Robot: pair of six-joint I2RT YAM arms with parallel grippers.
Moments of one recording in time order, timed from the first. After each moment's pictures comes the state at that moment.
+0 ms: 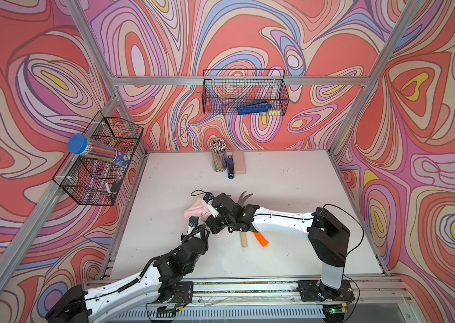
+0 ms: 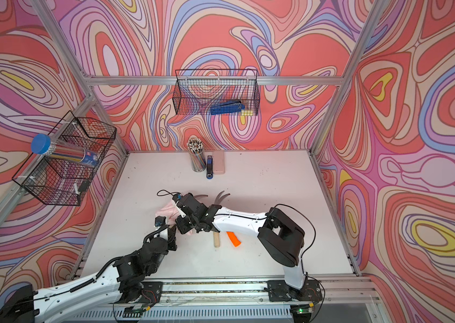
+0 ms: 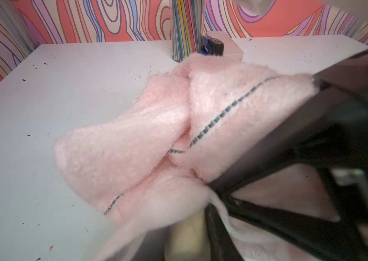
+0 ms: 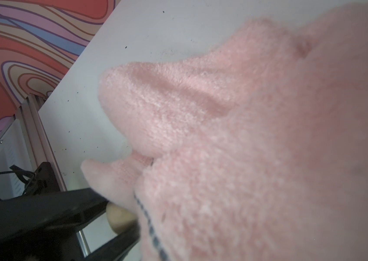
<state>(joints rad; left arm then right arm) -0.95 0.68 0.13 0.04 -0.72 -0.42 1.04 1.89 1.33 -0.20 -0.14 0.38</state>
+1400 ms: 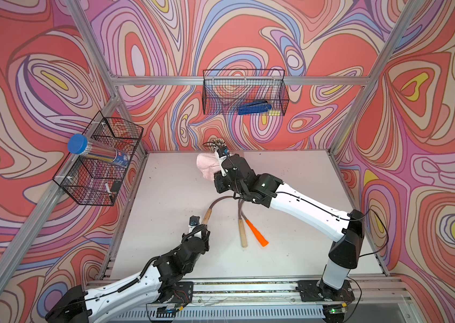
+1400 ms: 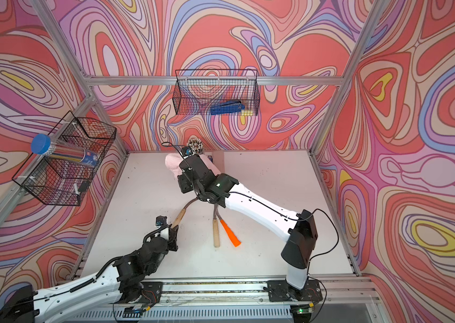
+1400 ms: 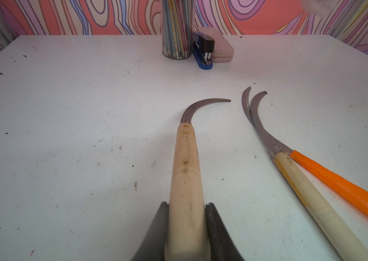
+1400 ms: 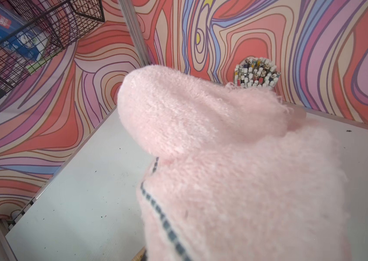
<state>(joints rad) -0.95 0.67 0.13 0.04 -0.66 -0.44 0.94 1.82 1.82 -0.52 0.24 0.30</state>
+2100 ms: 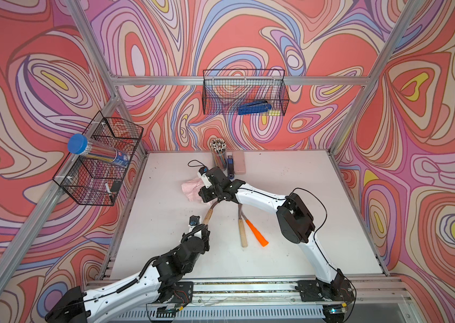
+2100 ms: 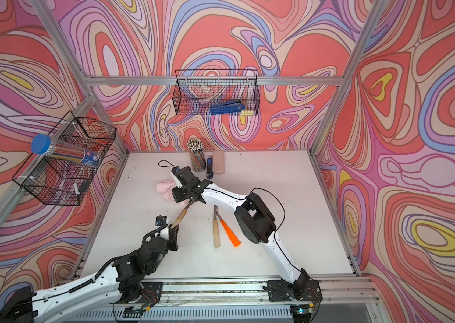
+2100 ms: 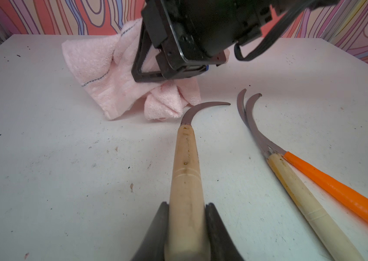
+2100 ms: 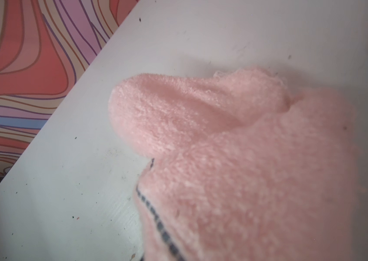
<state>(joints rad) -0.95 0.66 0.15 0.03 -0.65 -0.45 0.84 2.32 1.90 -0.30 -0.17 0.33</state>
